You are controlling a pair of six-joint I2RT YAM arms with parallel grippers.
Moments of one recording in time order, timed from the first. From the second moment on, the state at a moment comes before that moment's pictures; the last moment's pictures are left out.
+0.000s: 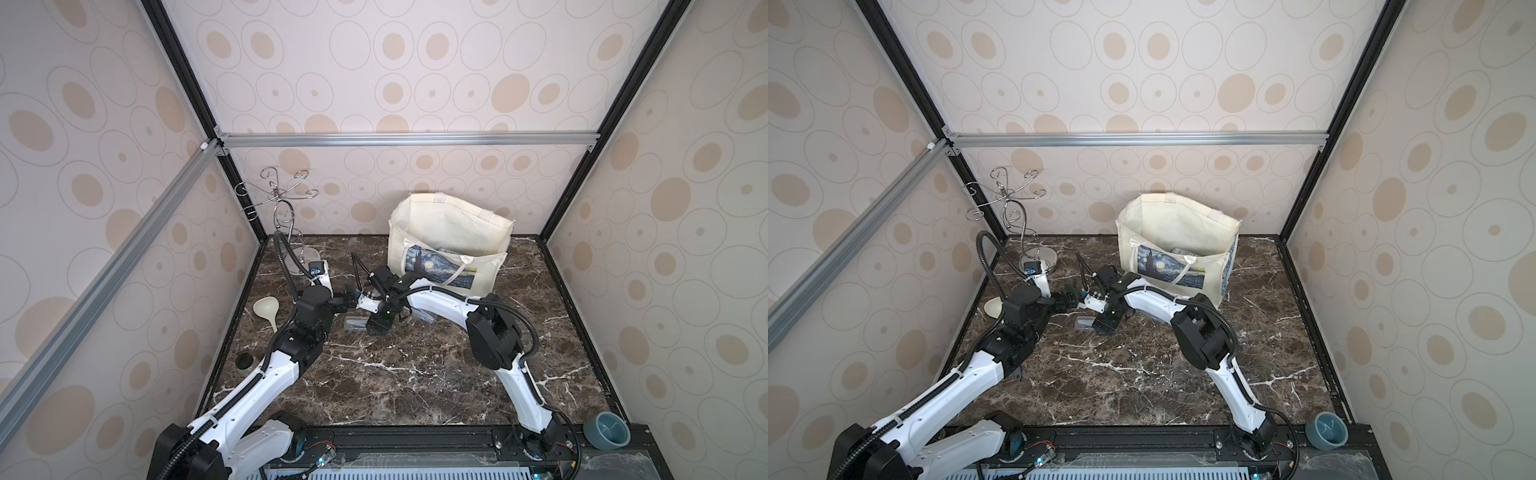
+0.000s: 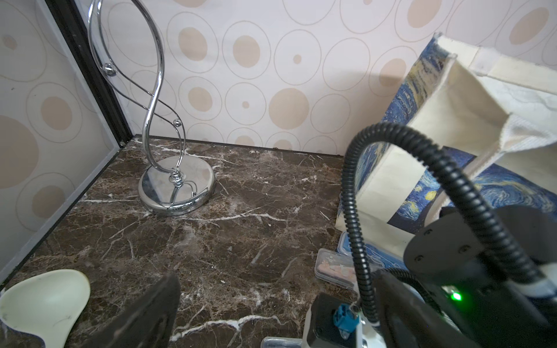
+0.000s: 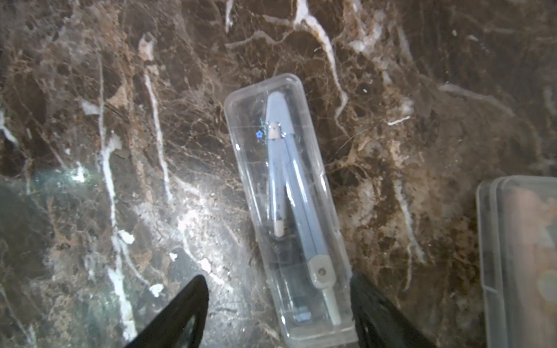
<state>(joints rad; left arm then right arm) -0.42 1.03 0.66 0.06 -0.37 -0.27 0.82 2.31 1.91 -0.80 -0.26 -0.39</state>
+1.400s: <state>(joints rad) -0.41 0.88 0.62 0.03 -0.40 -0.25 0.82 2.09 1.77 -0.83 -0.23 -0.36</state>
